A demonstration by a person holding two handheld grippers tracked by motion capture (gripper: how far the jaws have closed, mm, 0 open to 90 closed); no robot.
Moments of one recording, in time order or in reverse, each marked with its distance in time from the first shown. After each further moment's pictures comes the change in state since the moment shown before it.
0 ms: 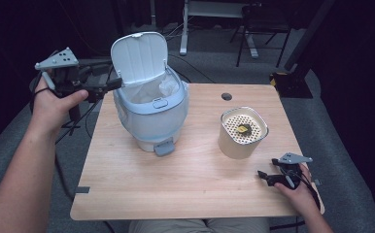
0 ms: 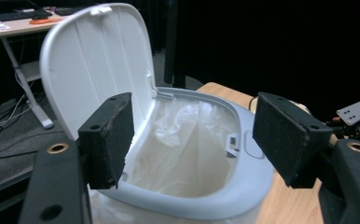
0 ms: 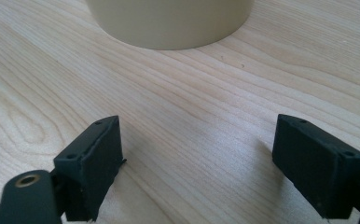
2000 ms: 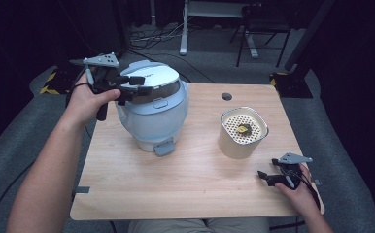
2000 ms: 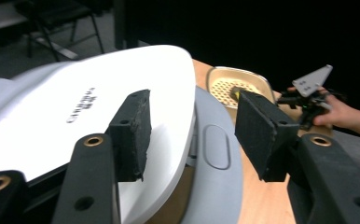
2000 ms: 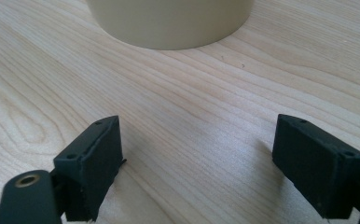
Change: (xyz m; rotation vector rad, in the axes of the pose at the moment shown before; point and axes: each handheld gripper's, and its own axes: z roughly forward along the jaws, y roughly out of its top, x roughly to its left) left arm -0.019 -0.005 0.073 0.176 -0.220 -0.023; right arm 0.000 0.000 0.000 0.000 0.000 0.000
